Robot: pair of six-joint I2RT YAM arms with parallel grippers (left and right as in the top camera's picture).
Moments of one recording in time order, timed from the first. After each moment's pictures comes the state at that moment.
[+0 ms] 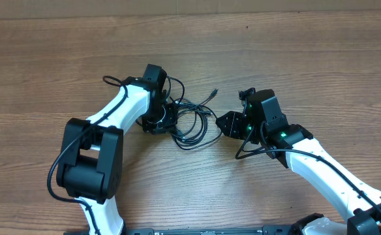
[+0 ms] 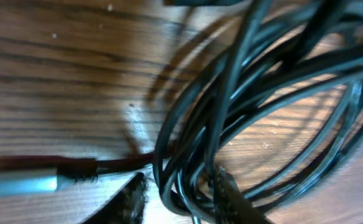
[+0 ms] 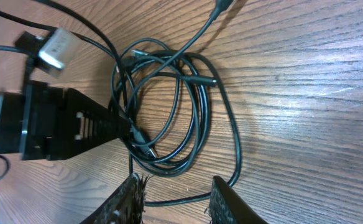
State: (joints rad) left arm -0.28 1.97 1.28 -0.86 0.28 -0.43; right arm 0.43 1.41 0.78 -0.25 -0.33 0.65
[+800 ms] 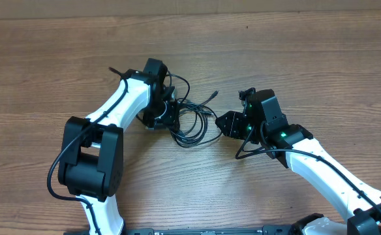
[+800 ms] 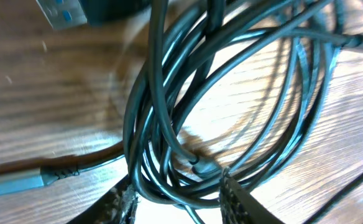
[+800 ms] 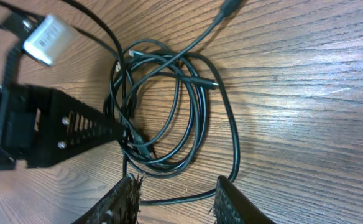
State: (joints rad) left arm -0.28 1.99 1.38 -0.96 0.33 -0.18; right arm 0.43 1.41 0.78 -0.25 -0.33 0.65
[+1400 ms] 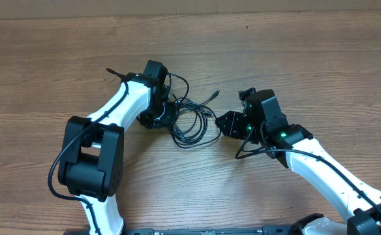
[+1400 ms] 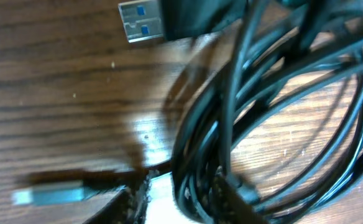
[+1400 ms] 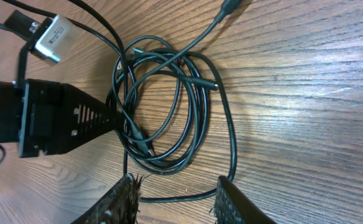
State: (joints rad) left arm -0.28 1.99 1.33 -0.87 0.20 -0.25; right arm 0.43 1.41 0.78 -0.25 -0.33 0.65
